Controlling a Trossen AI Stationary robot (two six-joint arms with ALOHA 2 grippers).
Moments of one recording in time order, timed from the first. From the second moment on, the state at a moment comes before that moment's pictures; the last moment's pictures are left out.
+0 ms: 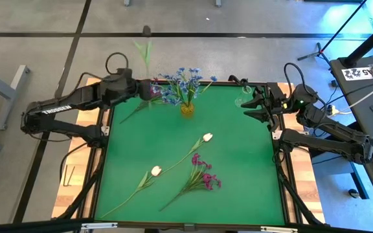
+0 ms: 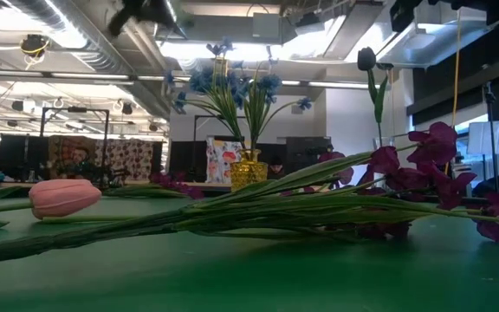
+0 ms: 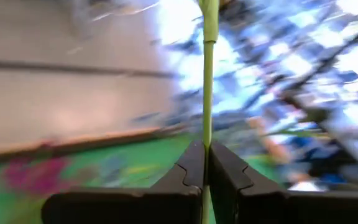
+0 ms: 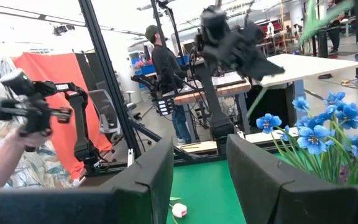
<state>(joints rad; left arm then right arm) 0.25 1.00 1.10 -0.48 -0.57 -0.75 -0.50 0.61 0.66 0.11 -0.68 0.31</state>
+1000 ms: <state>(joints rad) 0.00 1.41 1.10 0.47 -0.26 -0.38 -0.19 0.95 0.67 0.53 -0.38 0.24</state>
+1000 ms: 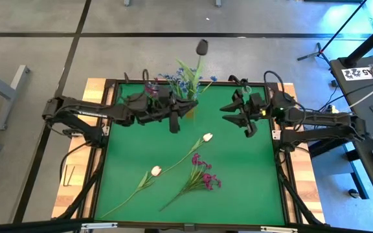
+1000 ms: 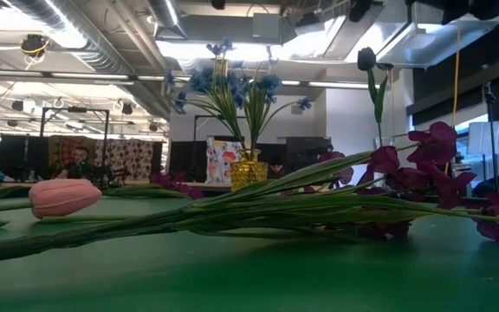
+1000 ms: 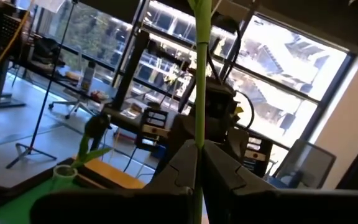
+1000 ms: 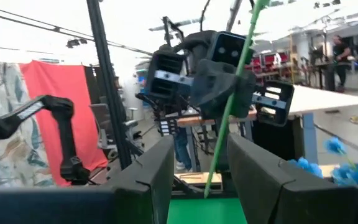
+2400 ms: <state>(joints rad) -0.06 1.63 1.10 0.51 -0.28 -0.38 -0.20 1.10 0.81 0.41 -0.37 0.22</state>
